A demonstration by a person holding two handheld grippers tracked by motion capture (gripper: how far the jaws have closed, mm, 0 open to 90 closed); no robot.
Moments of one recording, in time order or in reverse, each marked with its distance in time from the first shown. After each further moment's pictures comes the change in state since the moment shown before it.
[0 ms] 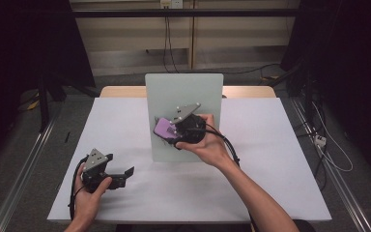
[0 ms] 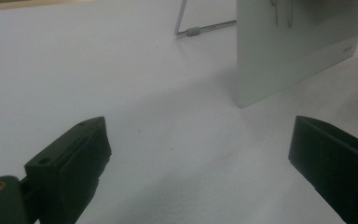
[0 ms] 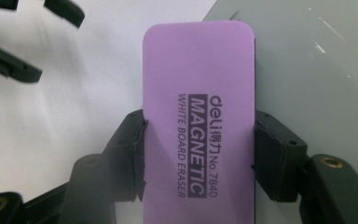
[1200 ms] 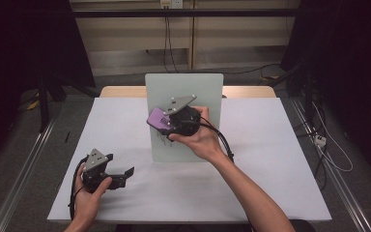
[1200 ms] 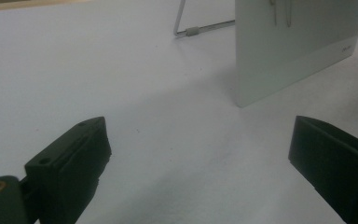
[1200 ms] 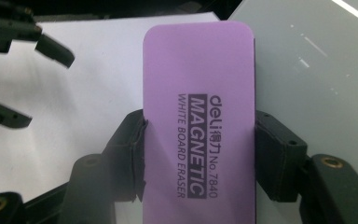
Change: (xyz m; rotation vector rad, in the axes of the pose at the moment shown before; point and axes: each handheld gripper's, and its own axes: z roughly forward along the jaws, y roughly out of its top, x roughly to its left) left arm 0.000 0.000 0.000 0.001 -0.001 -0.003; right arm -0.003 0.024 -0.001 -0.062 -0.046 0.007
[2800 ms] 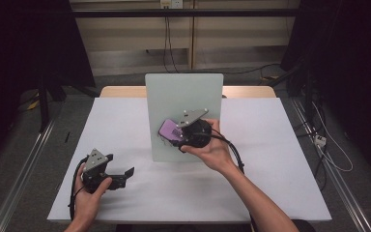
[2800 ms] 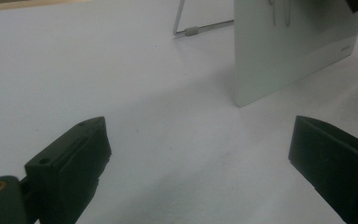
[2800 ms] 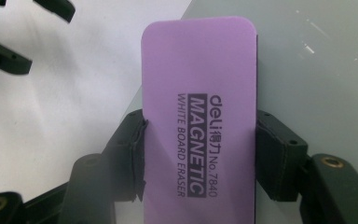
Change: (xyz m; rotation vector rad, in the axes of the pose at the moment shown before) left arm 0.000 0.000 -0.001 0.002 0.002 0.007; right arm 0.009 -0.050 -0.003 0.049 0.024 0.023
